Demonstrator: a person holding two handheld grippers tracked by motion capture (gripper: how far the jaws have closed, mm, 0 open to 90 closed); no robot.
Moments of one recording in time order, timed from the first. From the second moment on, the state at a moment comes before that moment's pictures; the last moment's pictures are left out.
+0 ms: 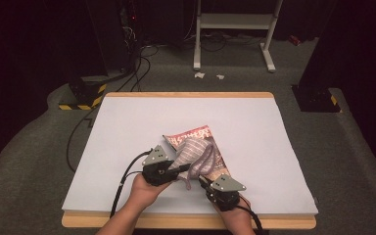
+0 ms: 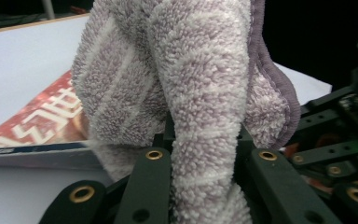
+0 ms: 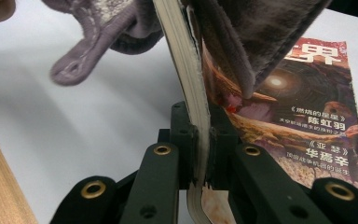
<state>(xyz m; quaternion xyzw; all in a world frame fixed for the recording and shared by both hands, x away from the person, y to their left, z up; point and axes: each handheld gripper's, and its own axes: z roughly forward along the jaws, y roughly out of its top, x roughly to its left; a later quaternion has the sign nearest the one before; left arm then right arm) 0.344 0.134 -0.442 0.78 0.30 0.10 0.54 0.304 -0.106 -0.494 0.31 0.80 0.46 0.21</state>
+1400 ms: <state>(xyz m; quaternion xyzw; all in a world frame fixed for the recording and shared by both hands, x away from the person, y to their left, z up) 0.445 0.219 -0.486 0.74 0.49 0.19 0.43 0.304 -0.107 -0.494 0.32 0.80 0.46 0.21</state>
